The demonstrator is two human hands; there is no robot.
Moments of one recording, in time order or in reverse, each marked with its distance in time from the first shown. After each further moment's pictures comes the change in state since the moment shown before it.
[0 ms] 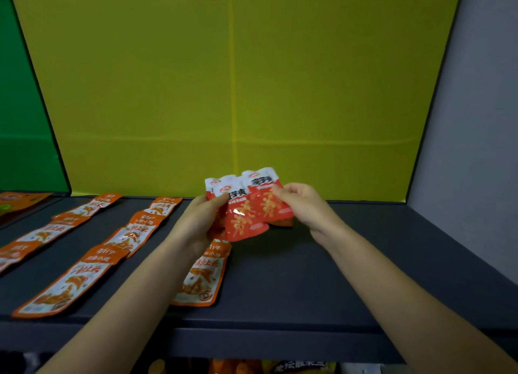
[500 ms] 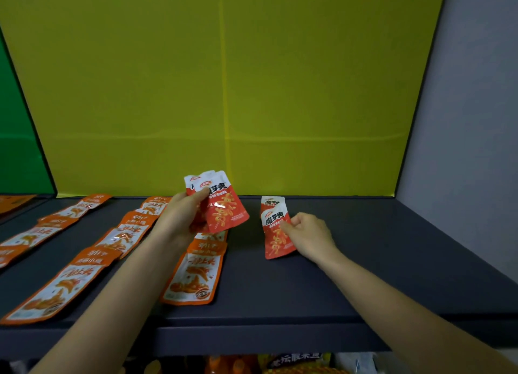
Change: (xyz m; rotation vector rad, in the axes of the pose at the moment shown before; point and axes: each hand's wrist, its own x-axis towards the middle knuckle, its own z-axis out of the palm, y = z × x) left_hand 0.008 0.004 -0.017 -0.044 0.084 0.004; right_hand -0.026 0.043 -0.004 -0.622 0.170 0.187
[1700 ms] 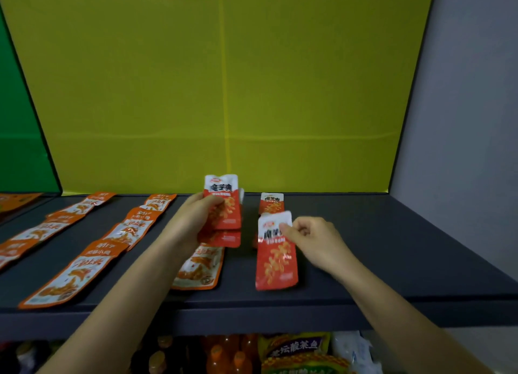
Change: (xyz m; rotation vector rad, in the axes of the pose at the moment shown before) left_hand -0.032 -0.005 0.007 0.162 -0.077 -0.006; right_hand -0.050 0.000 -0.021 0.074 -0.014 -0.224
